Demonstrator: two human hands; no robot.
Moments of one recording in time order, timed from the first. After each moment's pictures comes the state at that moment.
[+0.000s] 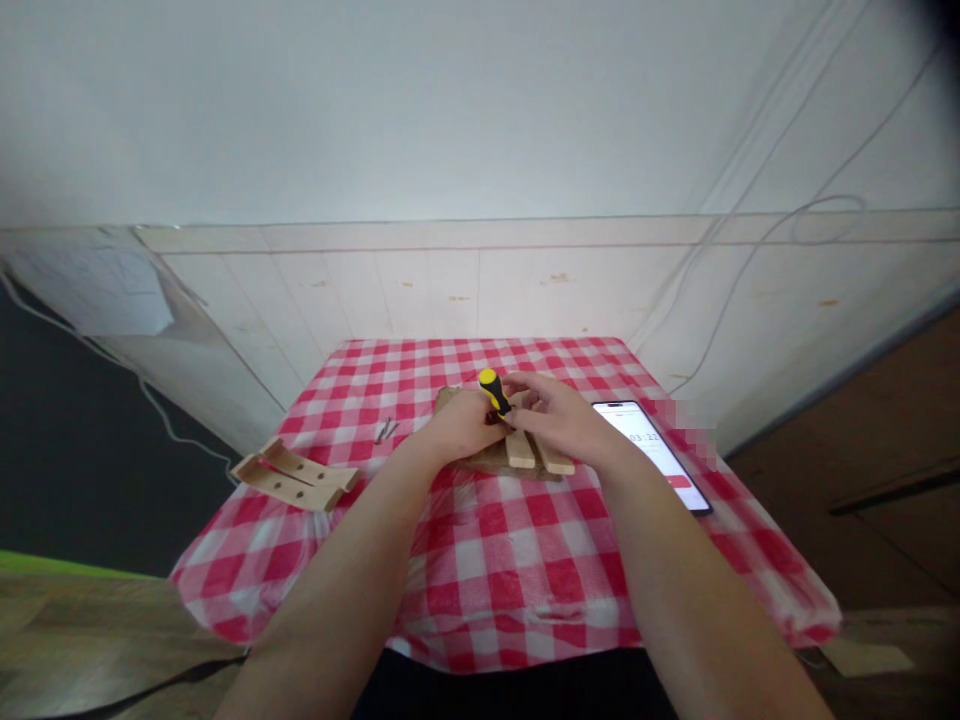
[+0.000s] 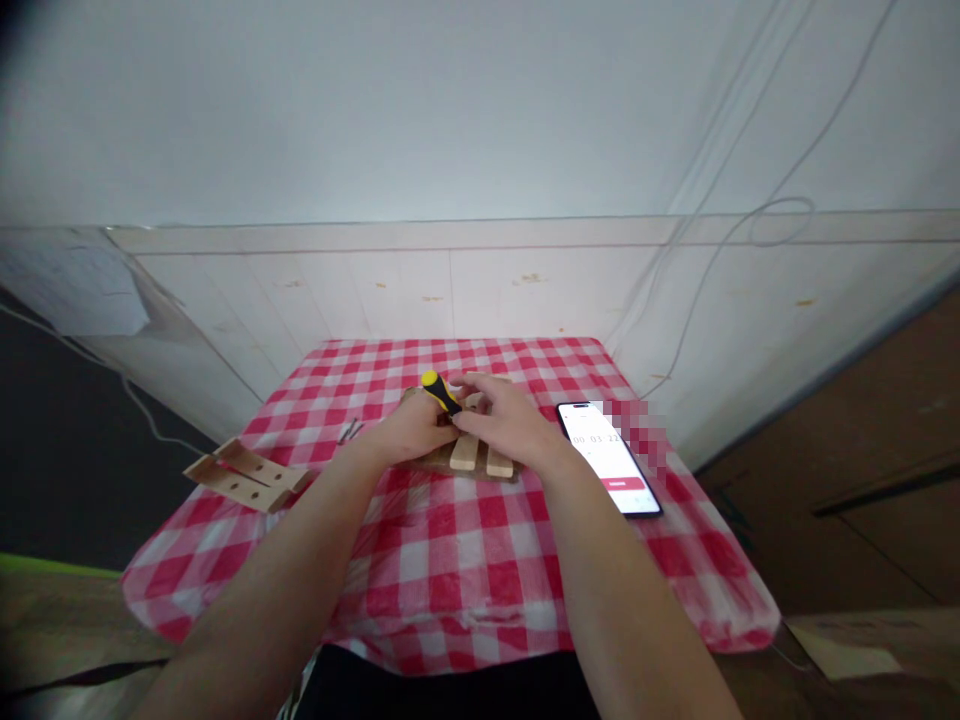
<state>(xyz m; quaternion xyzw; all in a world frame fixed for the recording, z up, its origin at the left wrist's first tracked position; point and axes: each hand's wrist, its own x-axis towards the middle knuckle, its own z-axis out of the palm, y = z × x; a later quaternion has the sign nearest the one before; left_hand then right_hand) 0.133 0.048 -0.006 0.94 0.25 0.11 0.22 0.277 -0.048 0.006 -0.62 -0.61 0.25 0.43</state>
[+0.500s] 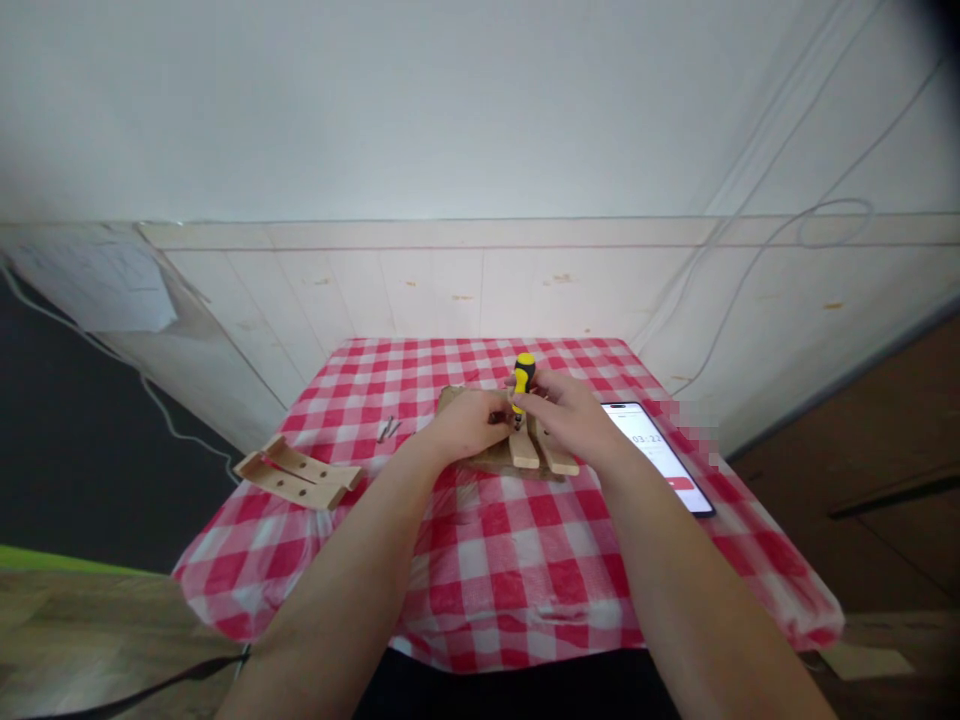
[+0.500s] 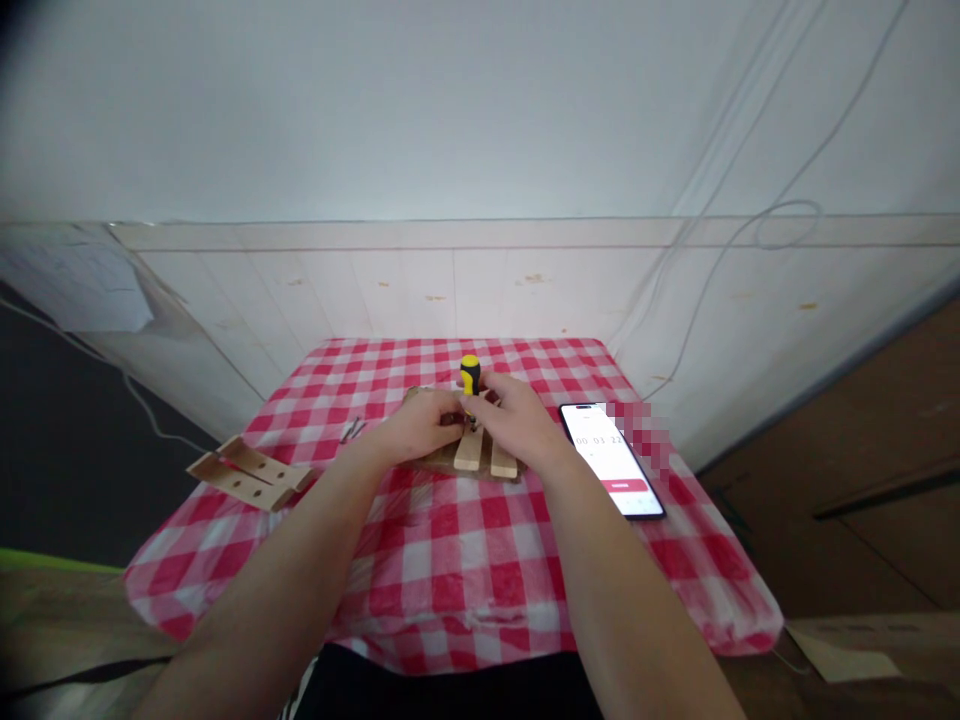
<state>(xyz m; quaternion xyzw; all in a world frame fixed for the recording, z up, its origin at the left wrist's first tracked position) 0.131 0.048 -0.004 0.95 0.20 0.11 0.23 0.275 -0.048 0.008 -0.65 -0.57 0.22 0.45</state>
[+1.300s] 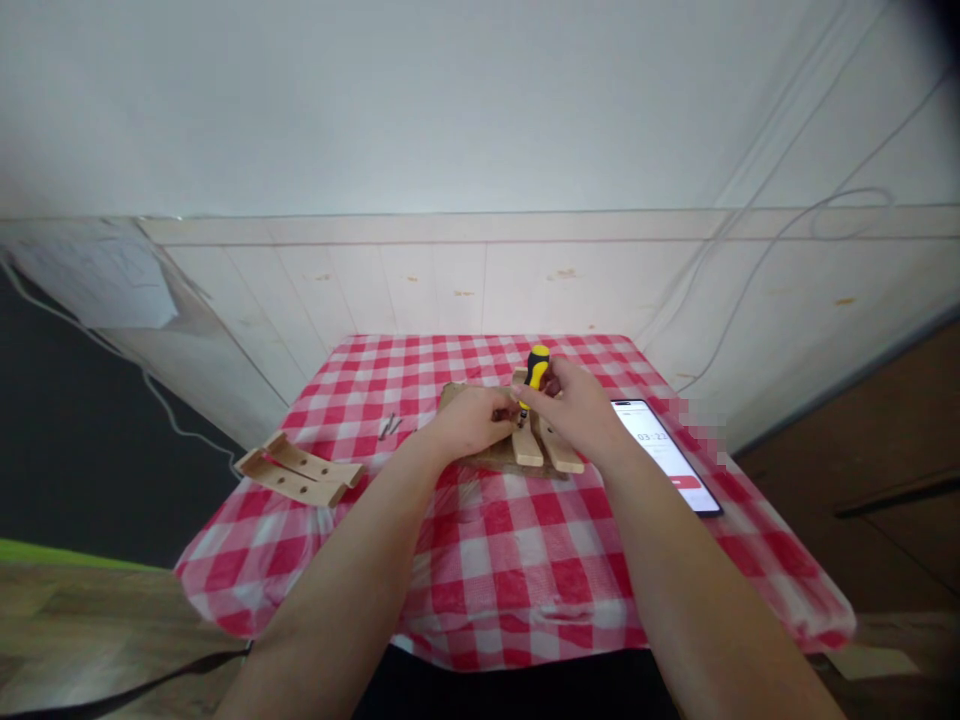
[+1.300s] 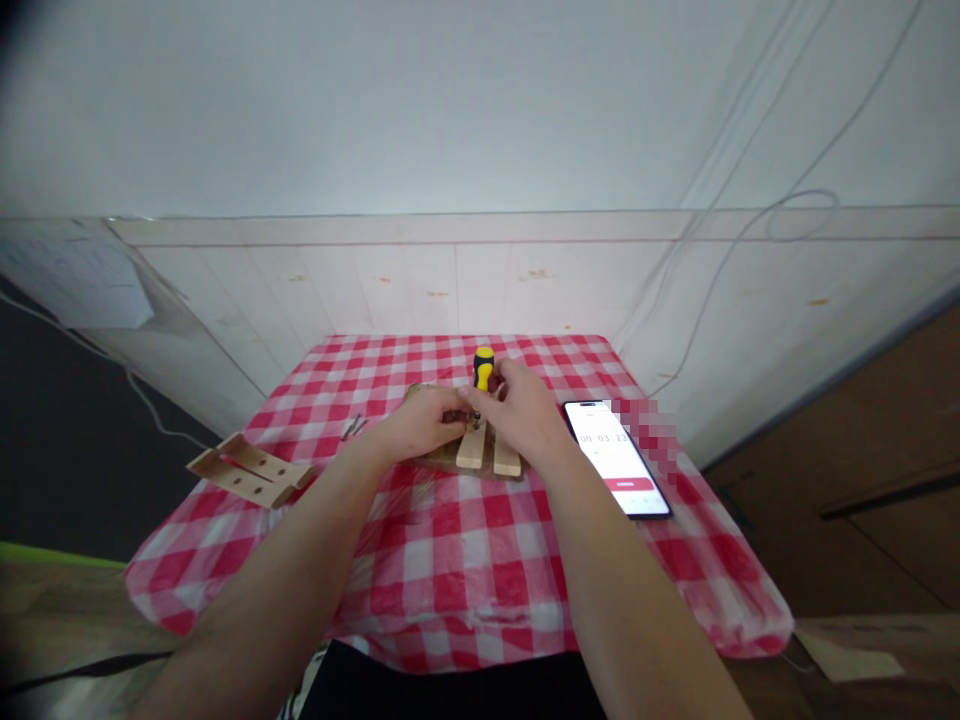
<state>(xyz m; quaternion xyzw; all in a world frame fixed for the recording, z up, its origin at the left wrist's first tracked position) 0.132 0.045 0.001 0.95 0.21 0.09 0.21 0.276 -0.045 0.008 -0.71 -0.55 0.11 0.43</state>
